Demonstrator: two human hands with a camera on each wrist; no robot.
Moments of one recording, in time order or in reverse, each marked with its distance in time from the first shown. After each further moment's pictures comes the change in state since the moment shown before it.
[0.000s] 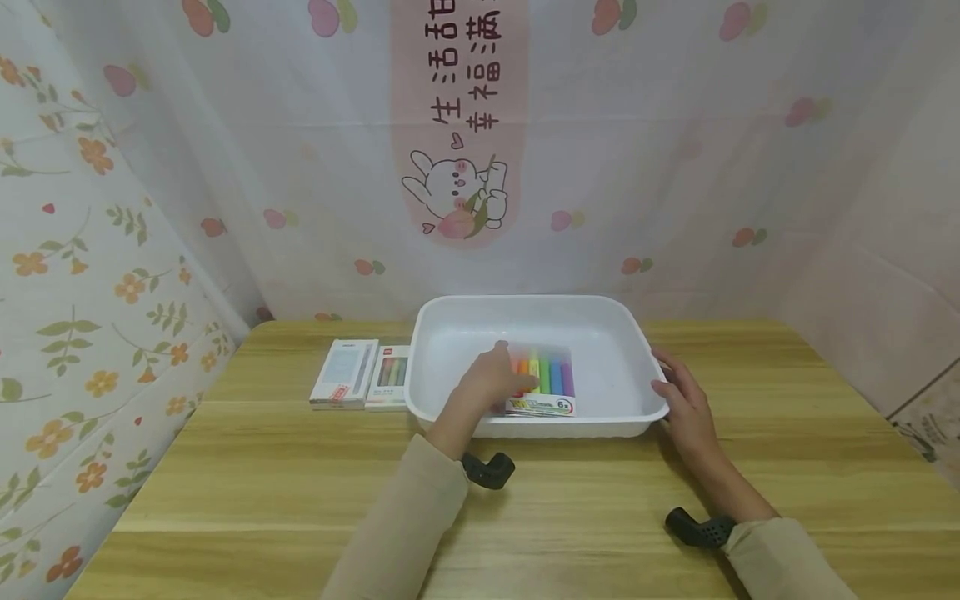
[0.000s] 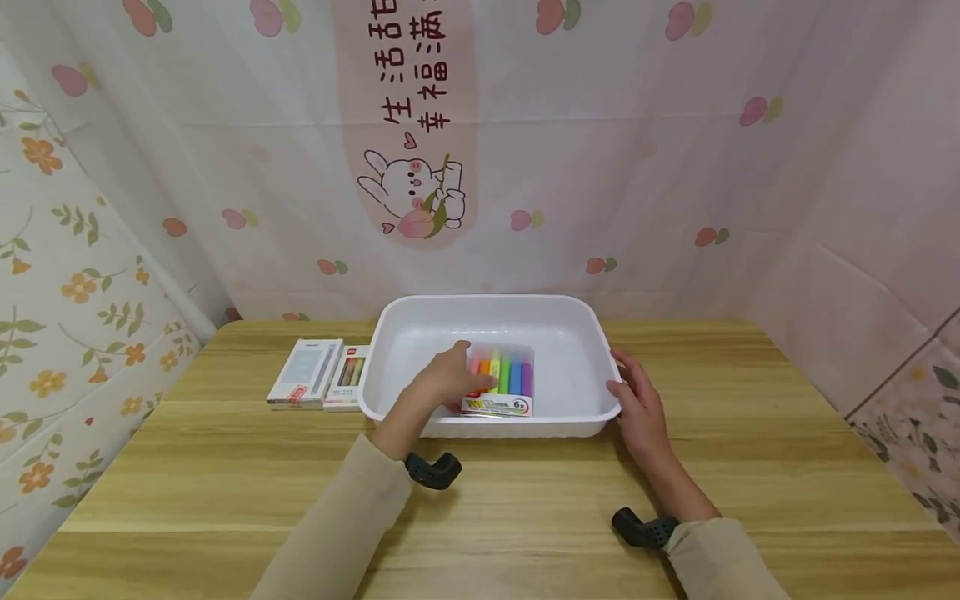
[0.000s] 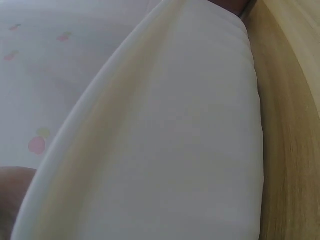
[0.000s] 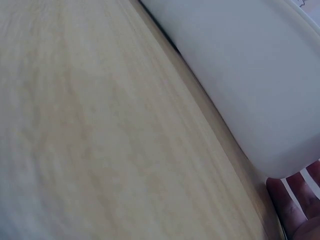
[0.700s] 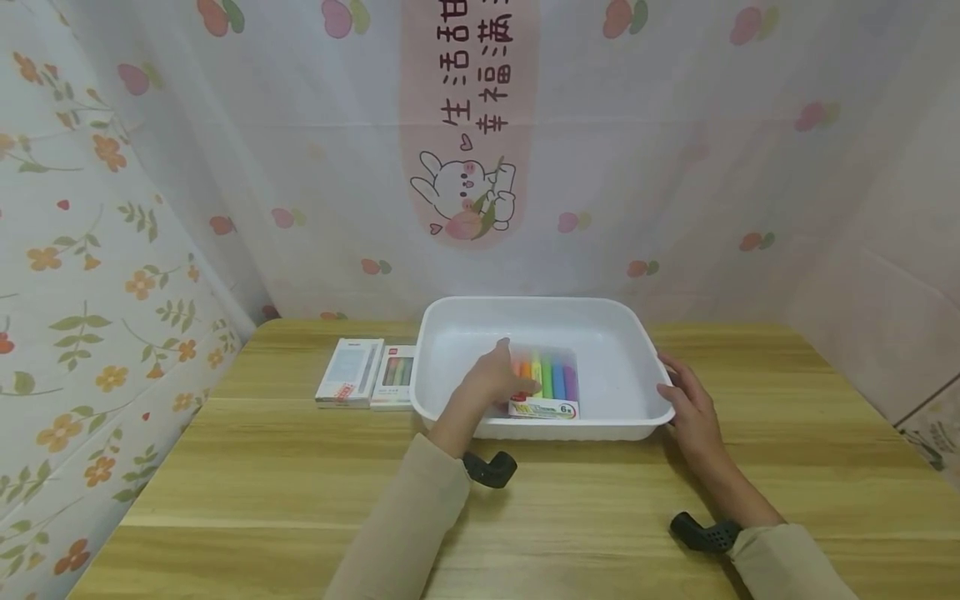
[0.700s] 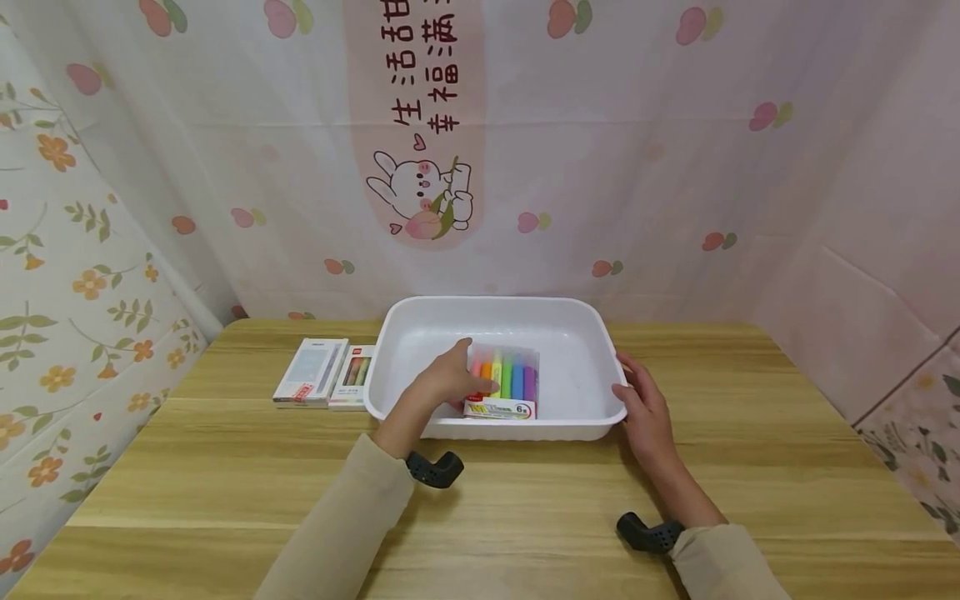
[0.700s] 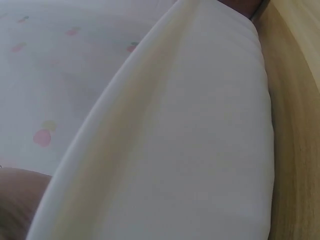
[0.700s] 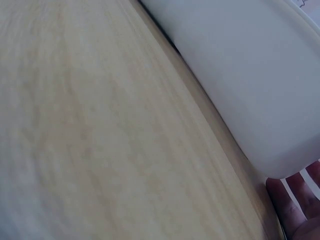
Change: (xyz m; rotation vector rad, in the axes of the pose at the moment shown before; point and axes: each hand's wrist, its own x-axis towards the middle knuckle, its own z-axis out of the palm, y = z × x) left_hand 0.005 -0.006 -0.004 -0.065 -0.030 0.002; right_hand 0.000 -0.001 -0.001 -0.005 -0.007 0.002
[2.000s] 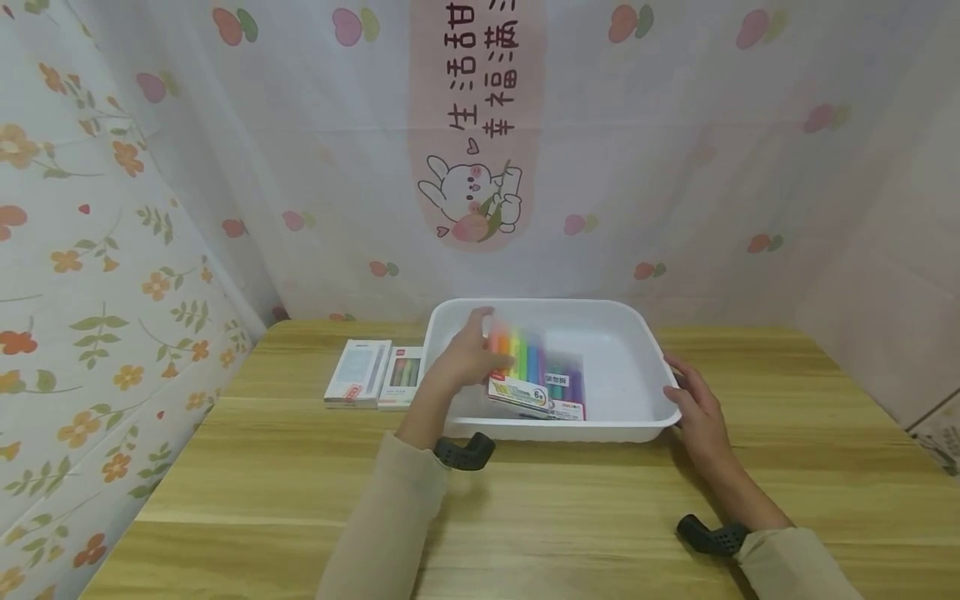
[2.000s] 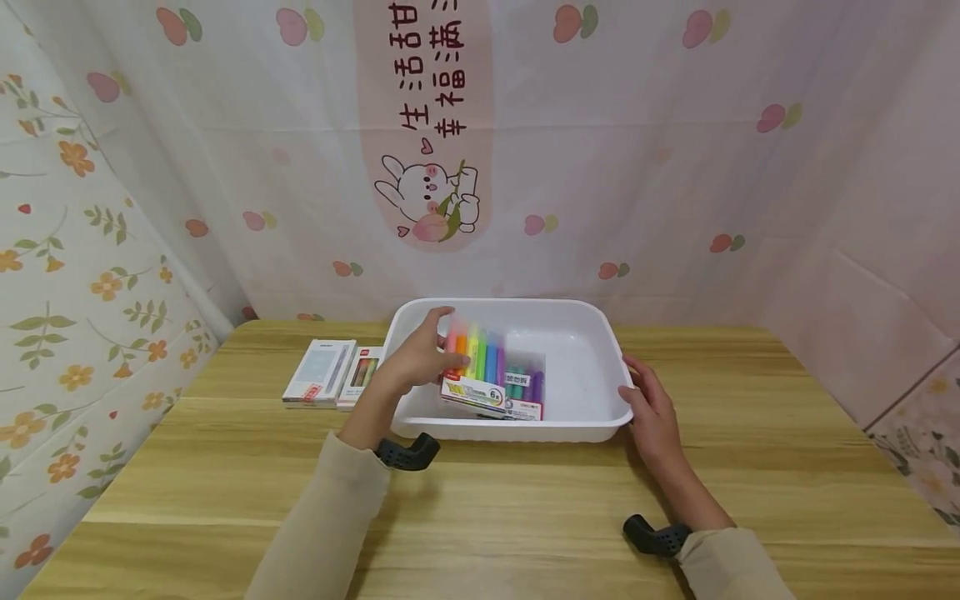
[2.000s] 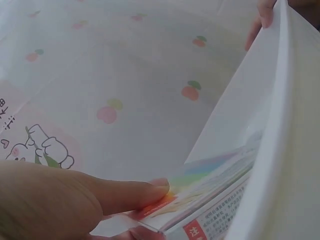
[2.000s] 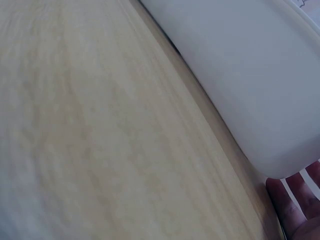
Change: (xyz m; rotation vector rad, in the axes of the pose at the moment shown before) left_hand -0.011 -0.010 -0.049 -0.197 0.059 0.120; right_hand -0.001 0.001 0.000 -0.038 0.007 -0.019
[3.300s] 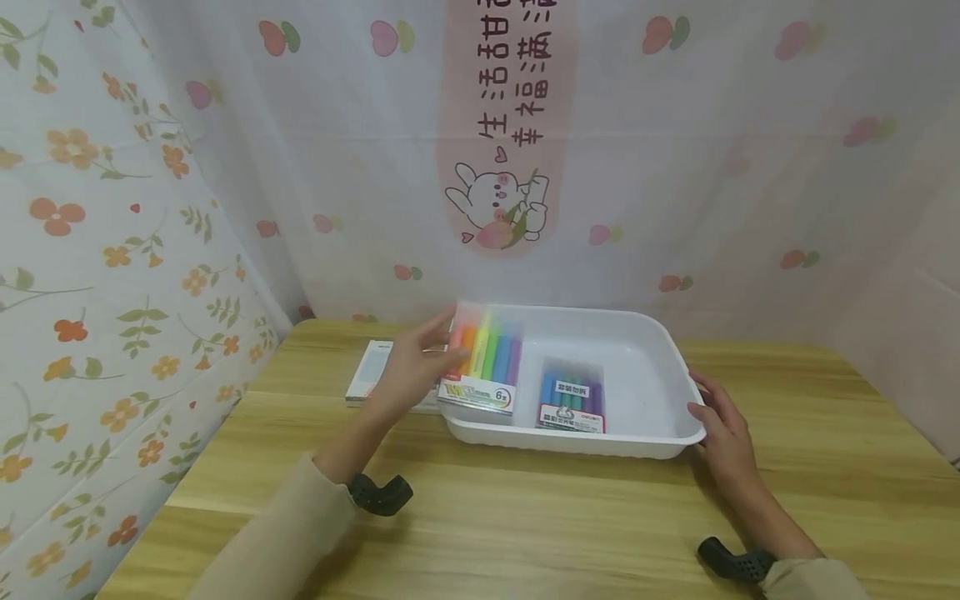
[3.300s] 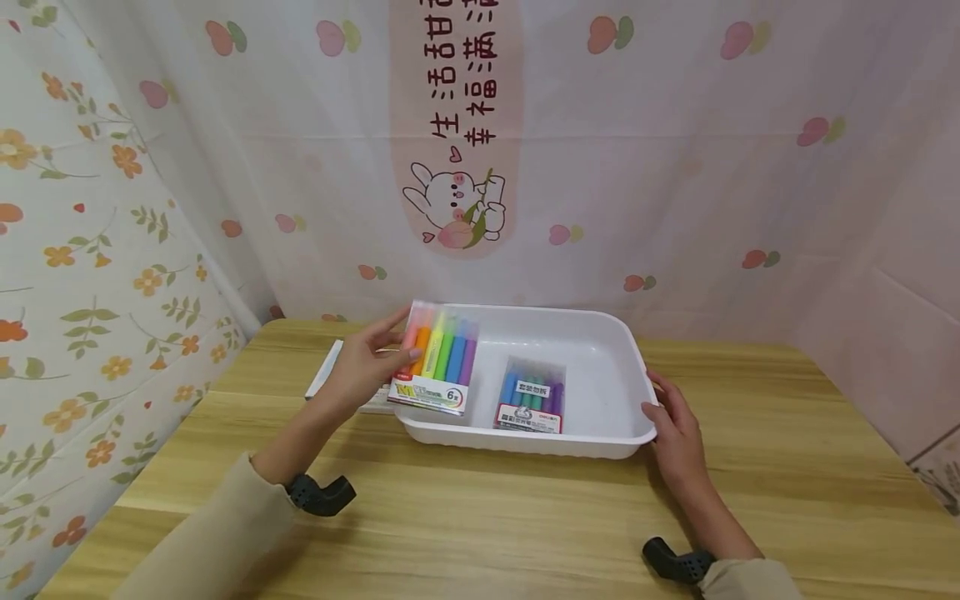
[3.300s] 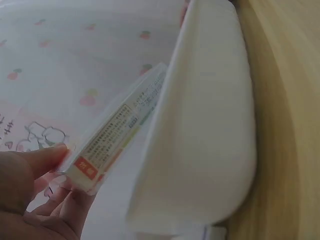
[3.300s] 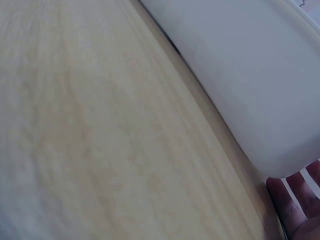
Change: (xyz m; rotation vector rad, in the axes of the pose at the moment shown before) left_hand -0.049 -0.046 -0.066 -0.164 0.197 0.137; right_hand -0.001 0.003 0.001 -0.001 0.010 -0.003
